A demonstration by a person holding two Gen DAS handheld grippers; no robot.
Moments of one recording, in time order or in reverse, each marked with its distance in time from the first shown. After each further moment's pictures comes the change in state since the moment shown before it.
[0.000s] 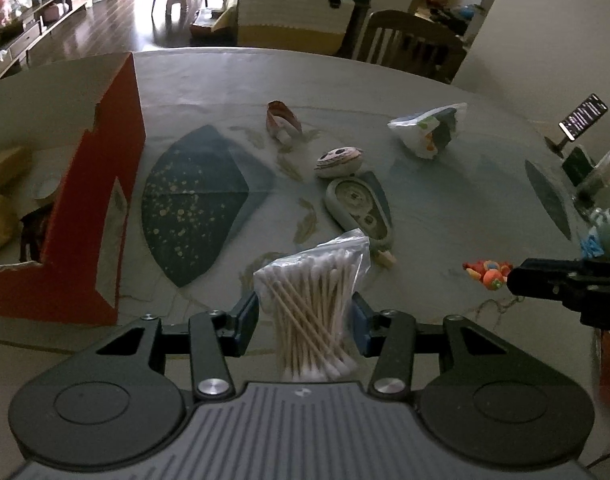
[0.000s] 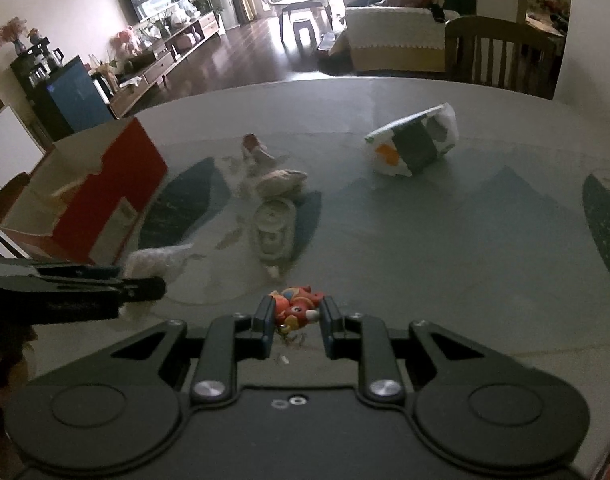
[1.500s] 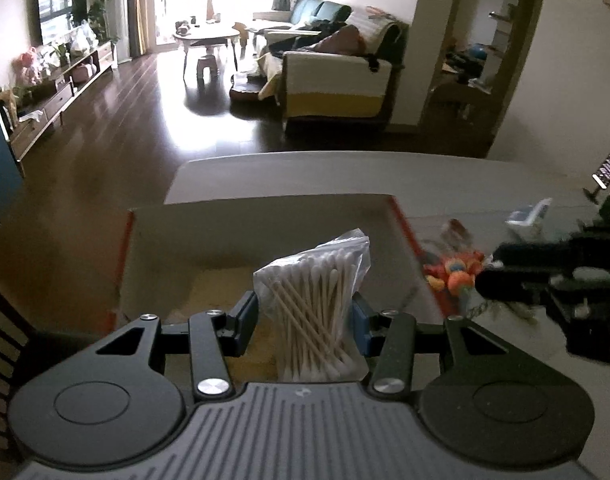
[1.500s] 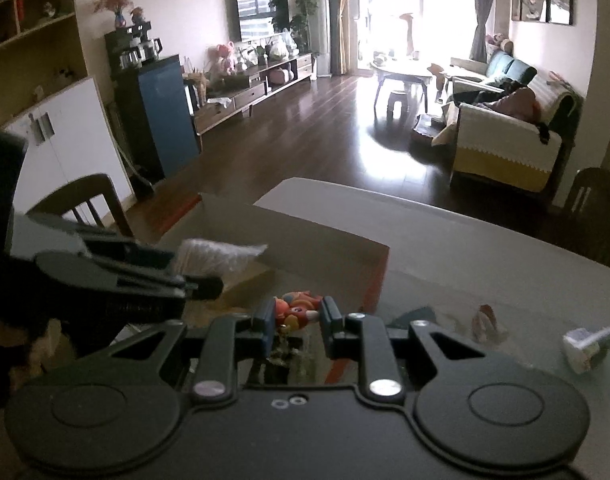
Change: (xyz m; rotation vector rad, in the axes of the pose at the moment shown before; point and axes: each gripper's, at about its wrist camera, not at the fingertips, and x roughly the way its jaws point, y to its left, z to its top) left arm -0.104 0.227 0.077 0.068 -0.165 0.088; right arm 0.061 0.281 0.099 -0.296 -0.154 0.064
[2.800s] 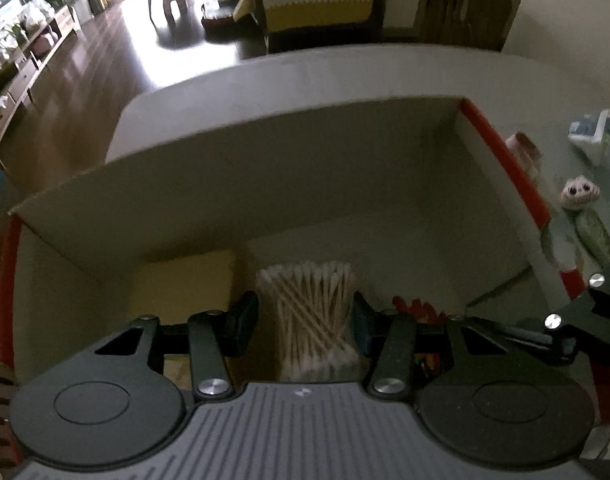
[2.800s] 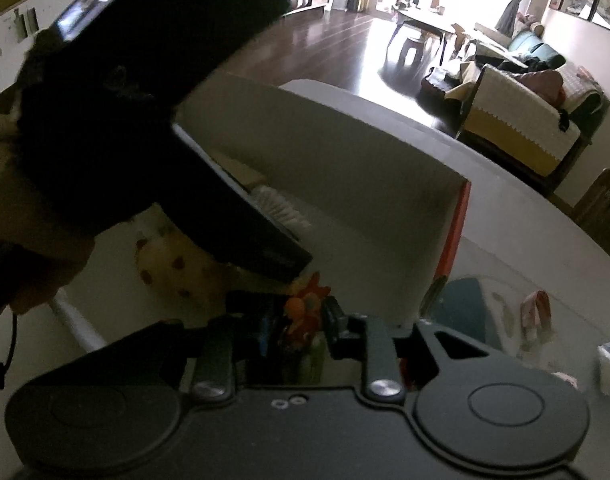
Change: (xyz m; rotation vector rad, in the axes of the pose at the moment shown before) left arm 0.159 -0.010 0.014 0.147 0.288 0.011; right arm 0.112 0.043 -0.029 -0.149 0.238 -0.066
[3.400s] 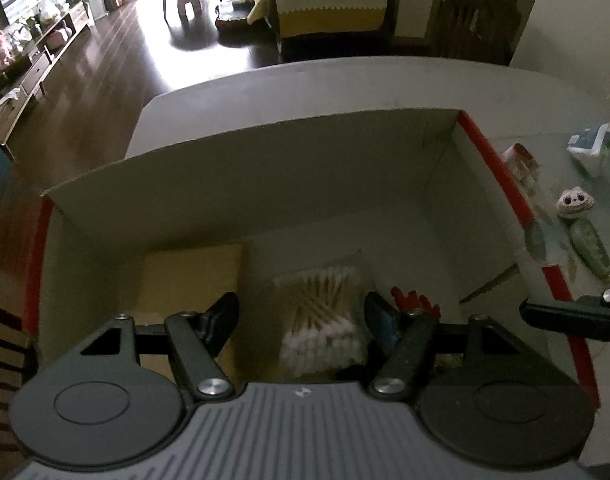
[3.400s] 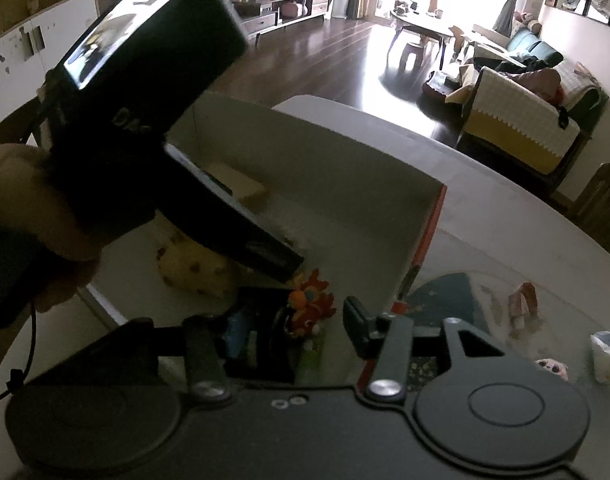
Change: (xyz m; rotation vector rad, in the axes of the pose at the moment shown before) left arm -0.027 0.002 -0.012 -0.051 -0.041 0.018; right arm -0.039 -0.012 -0.003 0.037 -0.051 0.021
